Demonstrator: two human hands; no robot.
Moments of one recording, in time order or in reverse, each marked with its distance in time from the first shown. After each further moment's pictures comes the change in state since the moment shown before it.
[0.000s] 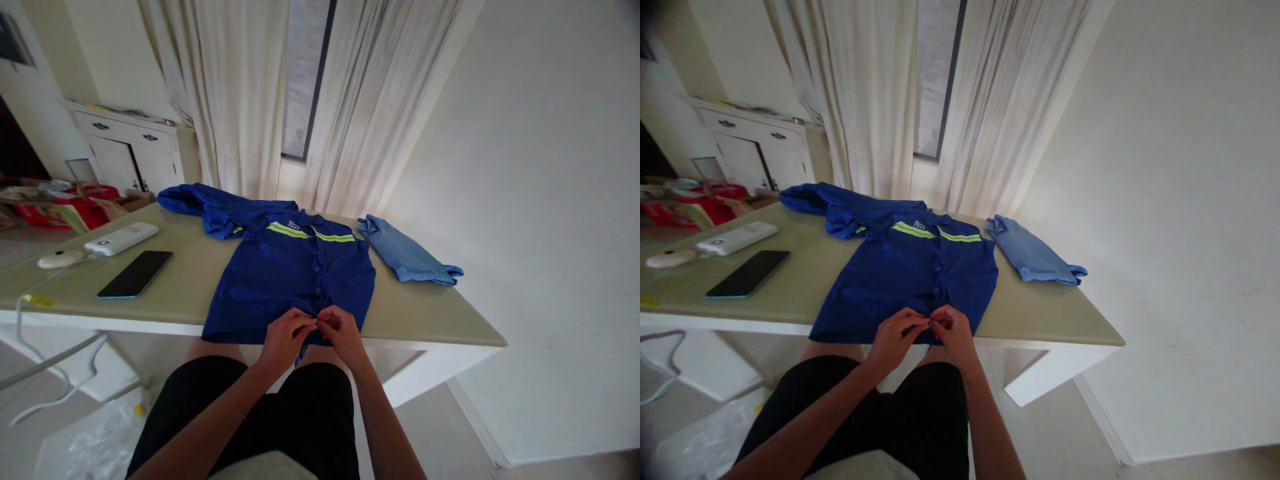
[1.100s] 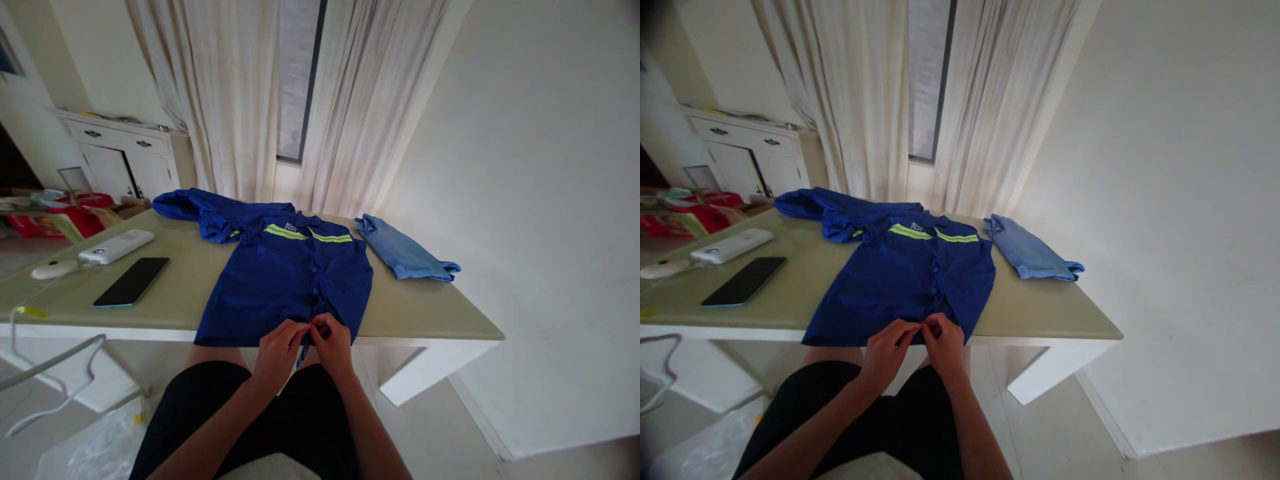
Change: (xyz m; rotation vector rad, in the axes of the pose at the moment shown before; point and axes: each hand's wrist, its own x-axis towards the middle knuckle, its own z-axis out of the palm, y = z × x) left_hand -0.020 -0.001 -0.006 0.182 0.097 0.158; right_hand -0.016 0.008 0.028 -0.430 0.221 -0.184
